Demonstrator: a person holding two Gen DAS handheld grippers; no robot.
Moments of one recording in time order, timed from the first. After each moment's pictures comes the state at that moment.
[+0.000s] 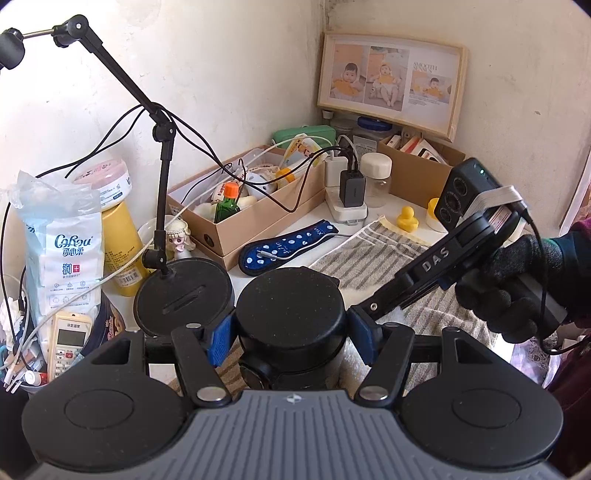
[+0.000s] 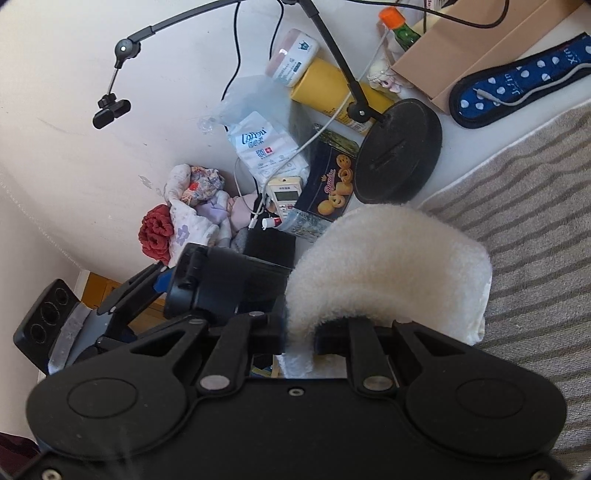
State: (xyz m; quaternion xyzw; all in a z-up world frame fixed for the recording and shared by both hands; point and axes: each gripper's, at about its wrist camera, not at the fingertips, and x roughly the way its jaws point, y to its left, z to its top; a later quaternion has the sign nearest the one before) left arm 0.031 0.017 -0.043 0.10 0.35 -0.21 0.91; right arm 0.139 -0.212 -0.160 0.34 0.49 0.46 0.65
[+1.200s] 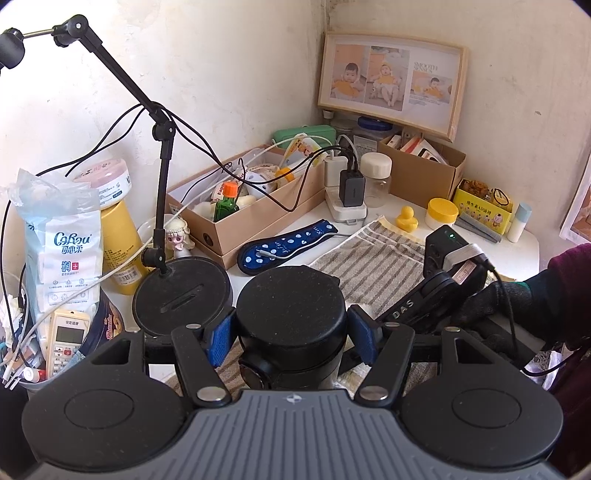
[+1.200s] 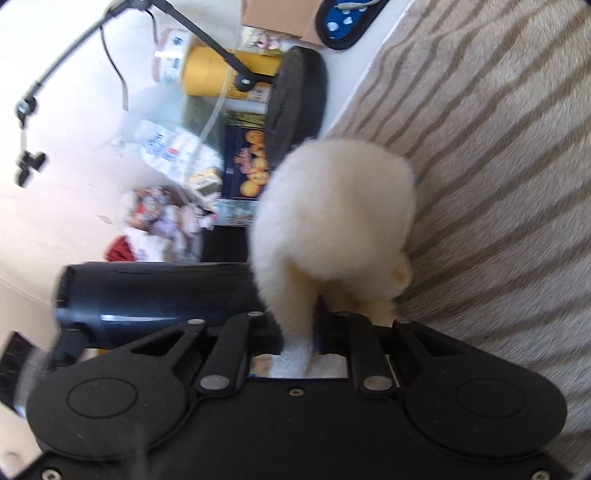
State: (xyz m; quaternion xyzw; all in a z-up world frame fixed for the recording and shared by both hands) left arm 0.028 0.012 -0.046 0.10 0.35 -0.20 0.91; right arm 0.134 -0.223 -0.247 0.43 0.56 0.39 0.59
